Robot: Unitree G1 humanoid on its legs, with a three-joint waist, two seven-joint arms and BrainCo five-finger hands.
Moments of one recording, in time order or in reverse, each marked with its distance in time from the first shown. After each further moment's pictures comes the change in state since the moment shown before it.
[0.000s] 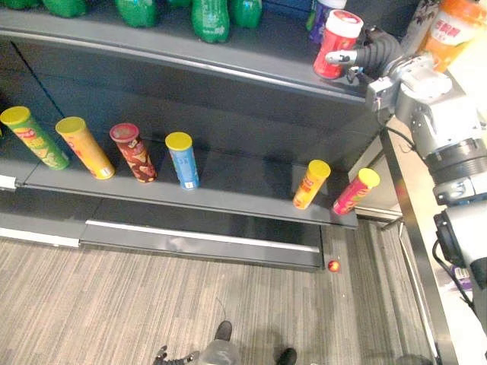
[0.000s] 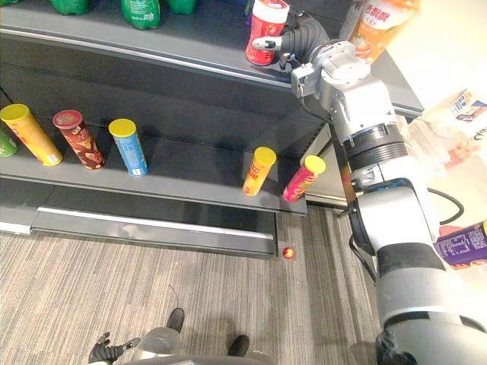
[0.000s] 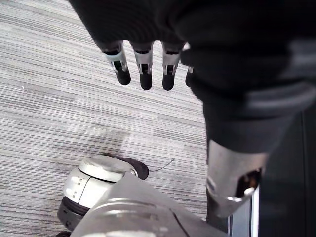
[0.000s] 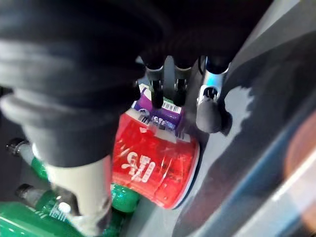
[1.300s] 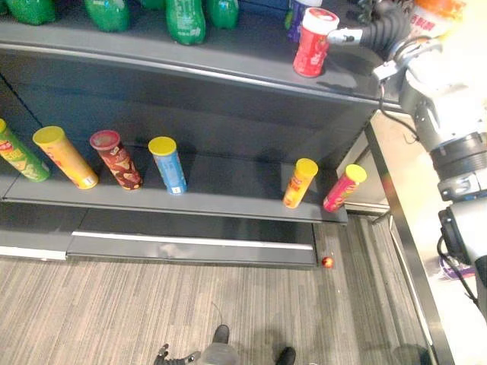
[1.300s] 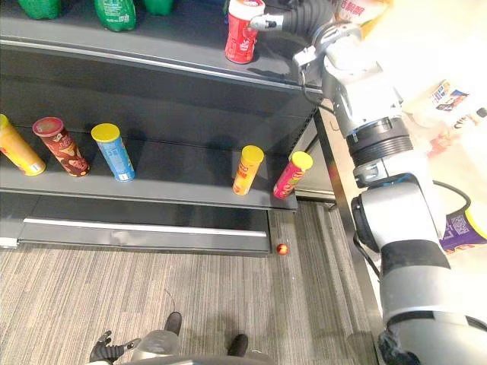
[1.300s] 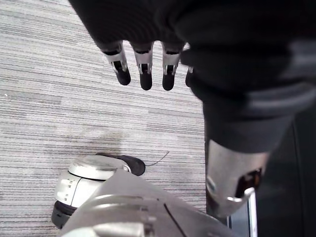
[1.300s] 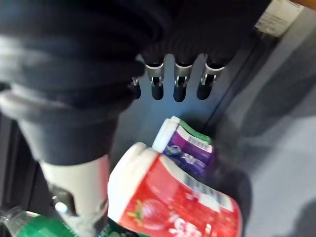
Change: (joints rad) left arm 0.002 0.019 -0.045 0.000 0.000 -0.010 0.000; right arm -0.054 -0.033 0.032 -0.002 -0.007 -0.157 -0.050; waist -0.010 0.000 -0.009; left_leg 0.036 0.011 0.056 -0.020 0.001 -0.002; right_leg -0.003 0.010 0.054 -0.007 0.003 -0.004
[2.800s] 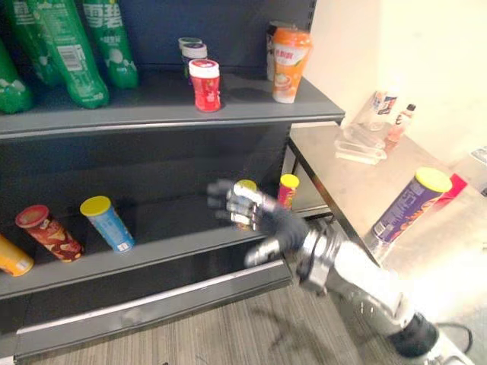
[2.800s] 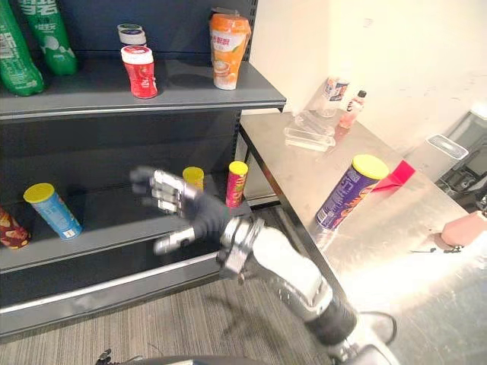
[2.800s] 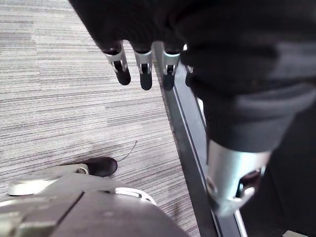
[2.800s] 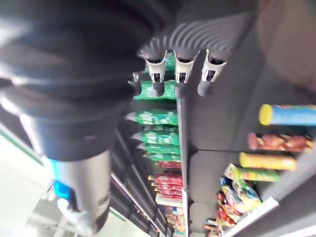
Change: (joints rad) left arm -0.025 -0.018 -0.031 0.204 0.007 -0.087 0.059; right arm 1.168 0.273 0.256 -1.045 0.189 0.002 0.209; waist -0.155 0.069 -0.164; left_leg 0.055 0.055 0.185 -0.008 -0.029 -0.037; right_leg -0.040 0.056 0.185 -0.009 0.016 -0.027
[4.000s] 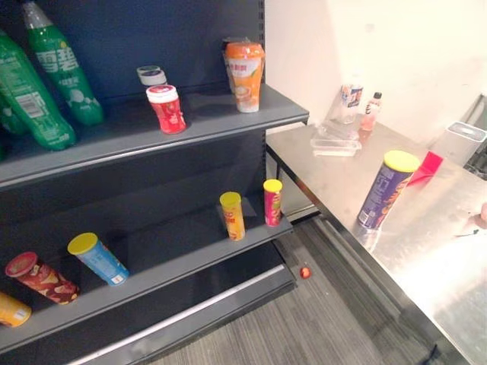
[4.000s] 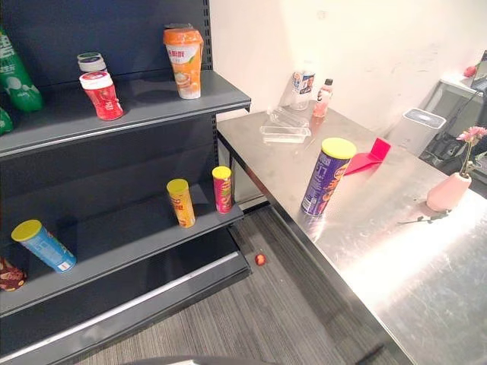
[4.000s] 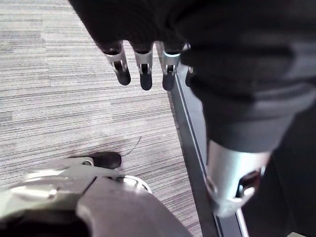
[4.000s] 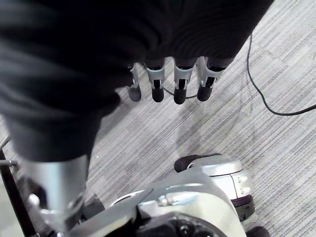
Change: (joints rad) left arm 0.003 -0.037 0.004 0.074 -0.175 0.042 -0.080; right arm 0.480 0.239 -0.733 1.453 -0.493 -0.178 -0.360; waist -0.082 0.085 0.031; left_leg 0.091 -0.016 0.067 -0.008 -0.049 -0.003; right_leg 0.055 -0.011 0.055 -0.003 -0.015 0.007
